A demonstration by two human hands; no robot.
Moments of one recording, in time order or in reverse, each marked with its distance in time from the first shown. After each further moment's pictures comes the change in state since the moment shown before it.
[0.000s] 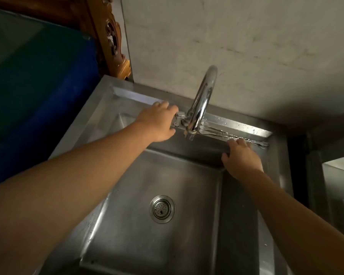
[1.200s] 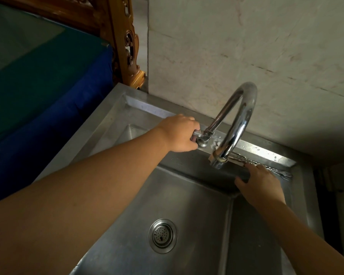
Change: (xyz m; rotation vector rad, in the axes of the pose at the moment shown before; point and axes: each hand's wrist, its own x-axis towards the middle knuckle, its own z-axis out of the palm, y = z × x) left_hand 0.034 -0.011 0.009 -0.176 0.012 0.141; right_hand 0.026 0.005 0.018 -0.030 0.042 0.057
